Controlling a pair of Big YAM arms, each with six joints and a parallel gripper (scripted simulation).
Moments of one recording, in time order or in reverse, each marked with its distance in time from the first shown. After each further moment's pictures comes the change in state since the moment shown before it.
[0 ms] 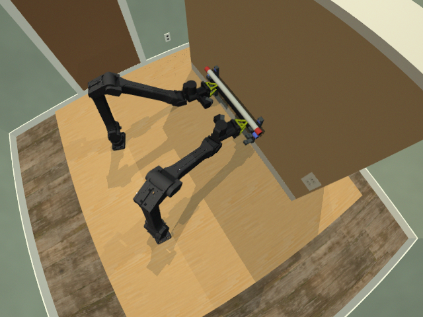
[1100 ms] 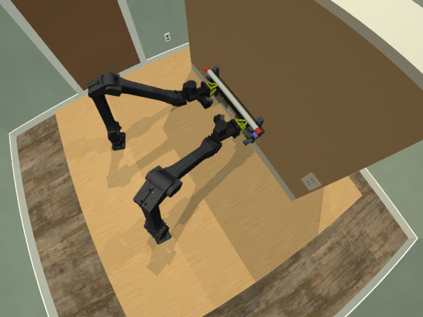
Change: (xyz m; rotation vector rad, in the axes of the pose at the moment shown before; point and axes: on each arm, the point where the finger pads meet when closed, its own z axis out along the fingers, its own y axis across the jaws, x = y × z) left arm 0.000 0.000 0.000 -0.001 0.000 0.000; right arm 0.000 -0.001 0.000 0.004 0.000 0.002
